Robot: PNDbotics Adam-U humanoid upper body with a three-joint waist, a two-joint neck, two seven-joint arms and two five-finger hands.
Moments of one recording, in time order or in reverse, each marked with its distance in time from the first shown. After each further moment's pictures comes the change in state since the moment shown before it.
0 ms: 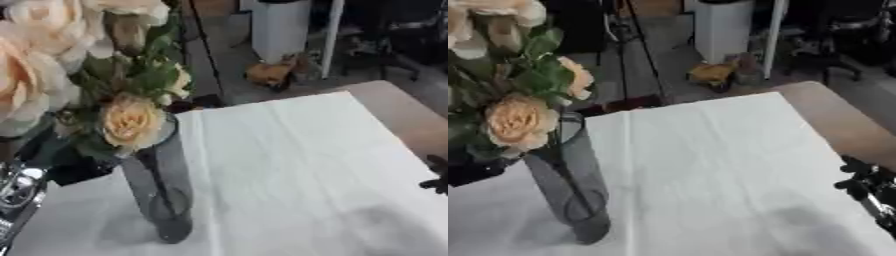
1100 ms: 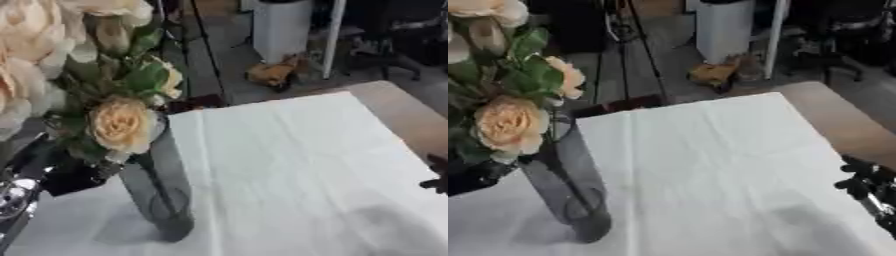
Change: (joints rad) left arm 0.038 -0.001 0.015 -0.026 -0.011 -0.004 0.026; right arm 0.000 0.000 -0.005 0.000 0.000 0.002 -0.001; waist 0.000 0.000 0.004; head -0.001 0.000
